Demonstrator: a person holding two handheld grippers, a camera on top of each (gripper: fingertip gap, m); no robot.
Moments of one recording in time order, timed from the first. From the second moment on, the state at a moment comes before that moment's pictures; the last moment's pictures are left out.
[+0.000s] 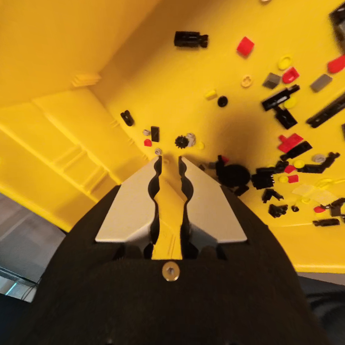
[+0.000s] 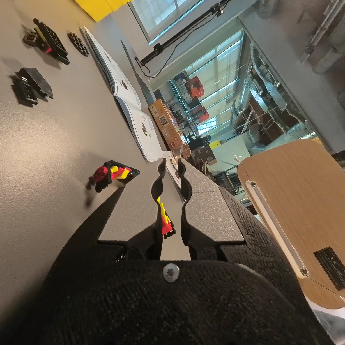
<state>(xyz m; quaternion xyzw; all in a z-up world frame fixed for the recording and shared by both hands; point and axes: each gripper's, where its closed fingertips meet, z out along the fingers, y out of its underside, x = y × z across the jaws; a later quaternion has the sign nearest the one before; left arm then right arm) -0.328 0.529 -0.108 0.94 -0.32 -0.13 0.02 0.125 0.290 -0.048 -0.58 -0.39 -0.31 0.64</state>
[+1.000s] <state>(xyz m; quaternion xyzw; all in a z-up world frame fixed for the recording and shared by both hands) -0.323 0.533 -0.090 0.93 -0.32 -0.15 -0.03 0.125 0.290 -0.049 -0.58 -0.39 -0.31 0.64</state>
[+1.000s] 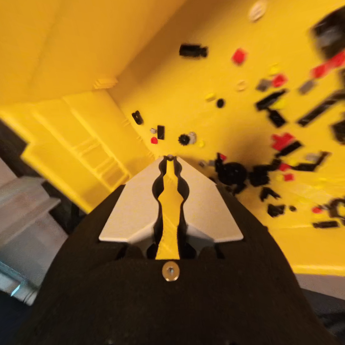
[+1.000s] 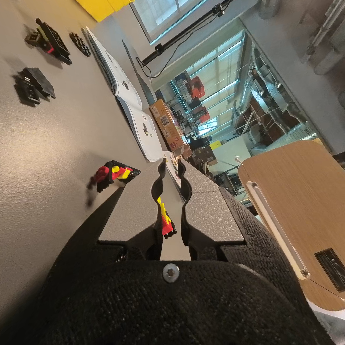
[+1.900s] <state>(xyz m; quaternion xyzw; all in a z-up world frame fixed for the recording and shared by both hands) -0.023 0.251 -0.117 0.63 -0.77 0.11 -0.05 0.129 0.287 -0.044 -0.59 -0.38 -0.29 0.66</state>
